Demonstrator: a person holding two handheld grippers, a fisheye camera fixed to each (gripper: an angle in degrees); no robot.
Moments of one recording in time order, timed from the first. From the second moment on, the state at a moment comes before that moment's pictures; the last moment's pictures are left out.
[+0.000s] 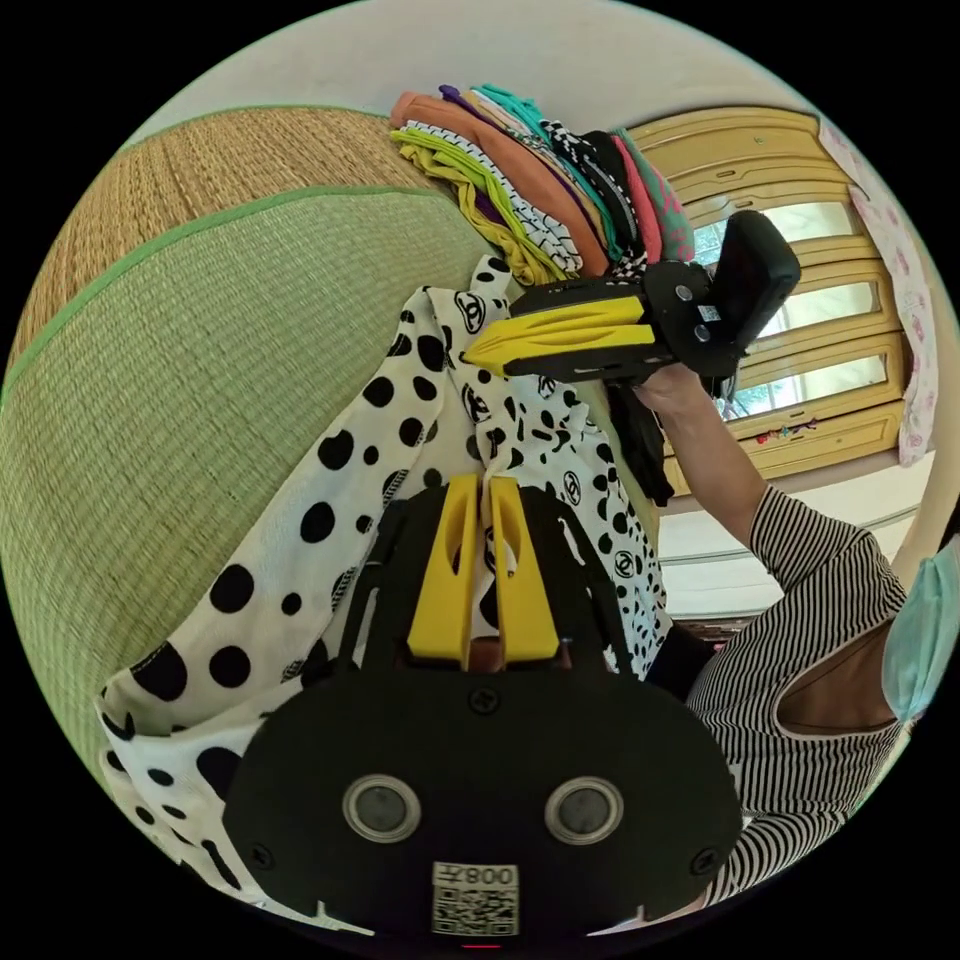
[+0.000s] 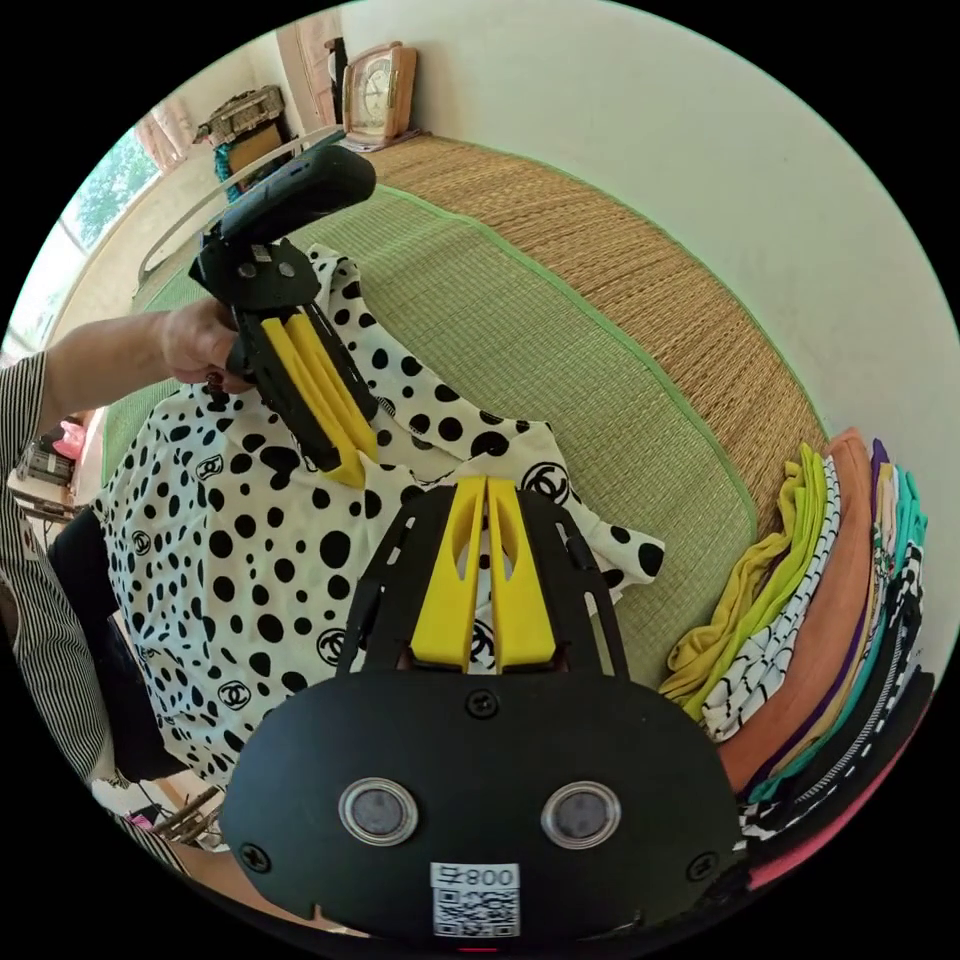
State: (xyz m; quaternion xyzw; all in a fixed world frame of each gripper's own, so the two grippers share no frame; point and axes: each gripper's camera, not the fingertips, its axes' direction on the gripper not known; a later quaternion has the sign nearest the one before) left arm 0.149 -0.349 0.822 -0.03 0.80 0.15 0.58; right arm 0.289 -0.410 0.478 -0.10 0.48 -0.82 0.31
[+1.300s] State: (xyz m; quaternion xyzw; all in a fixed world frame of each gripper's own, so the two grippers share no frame) left arm 0.083 -0.218 0.769 0.05 0.58 -0.02 0.82; right arm 0.283 -0.368 0.377 -0.07 0.36 -0.83 0.43
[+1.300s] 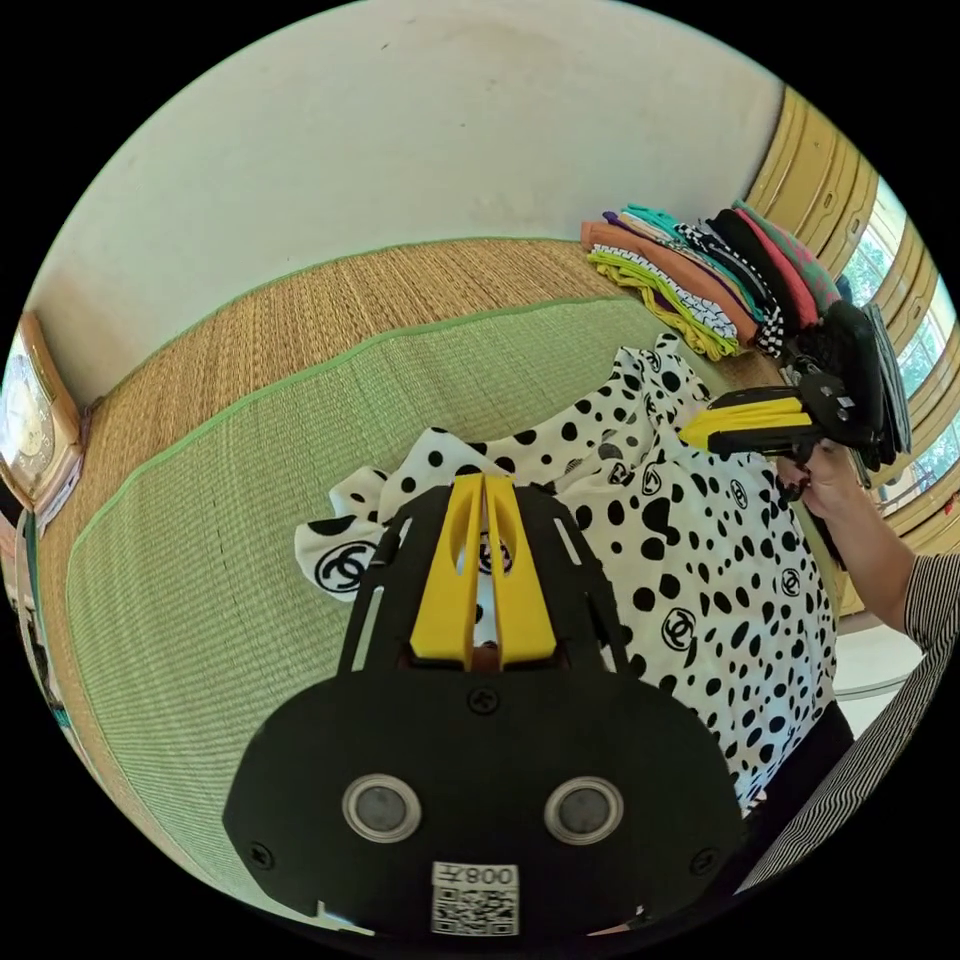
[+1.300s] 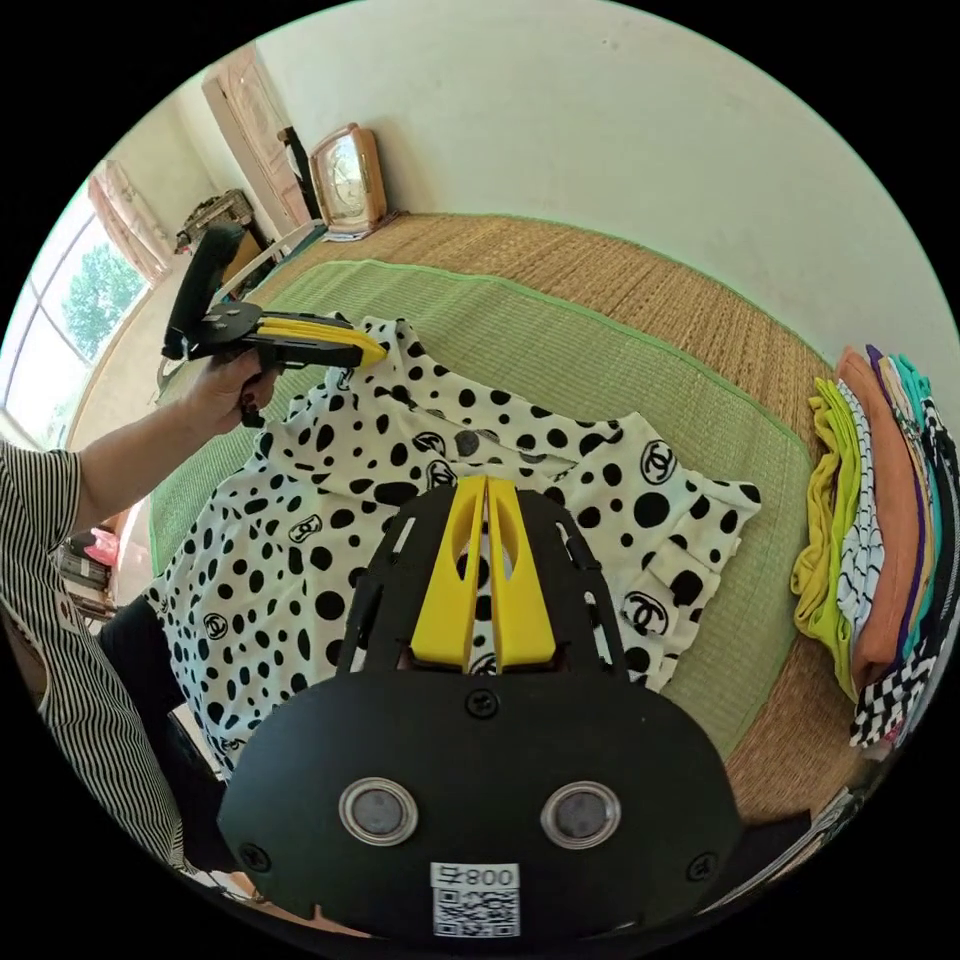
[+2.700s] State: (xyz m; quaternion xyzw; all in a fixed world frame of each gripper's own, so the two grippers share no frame) left arm 0.200 -0.266 0.598 0.08 0.57 0.48 0.66; right arm 0.141 -0.382 0.458 -0.43 0.39 -0.70 0.42
